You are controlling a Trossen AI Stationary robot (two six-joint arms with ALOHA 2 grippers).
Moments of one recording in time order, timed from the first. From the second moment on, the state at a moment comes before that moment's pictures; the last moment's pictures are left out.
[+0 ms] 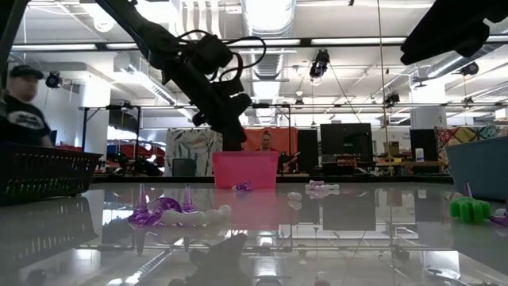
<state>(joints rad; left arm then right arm) 0.45 1.72 1.05 0.00 -0.14 -0.04 0.69 1.25 0.87 -0.65 0.77 0.96</state>
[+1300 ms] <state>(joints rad) -0.29 1.29 0.83 0.14 -0.37 -0.09 0.48 1.55 1.17 -0.81 0.15 1.07</state>
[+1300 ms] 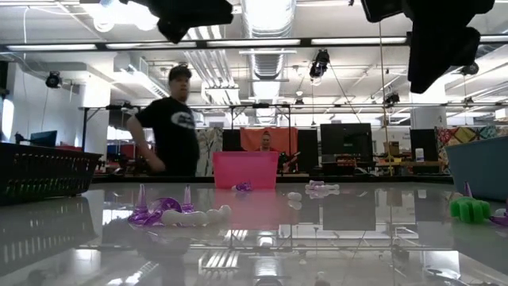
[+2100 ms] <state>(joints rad) -0.45 1.29 0.80 0.14 -0.44 -0.14 0.54 1.89 1.39 -0.93 0.10 0.08</state>
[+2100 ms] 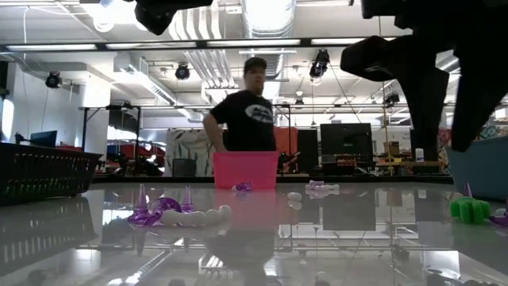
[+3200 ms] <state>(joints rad) -0.45 1.29 0.80 0.13 -0.44 -0.16 0.55 1.95 1.37 -0.88 0.10 -0.01</state>
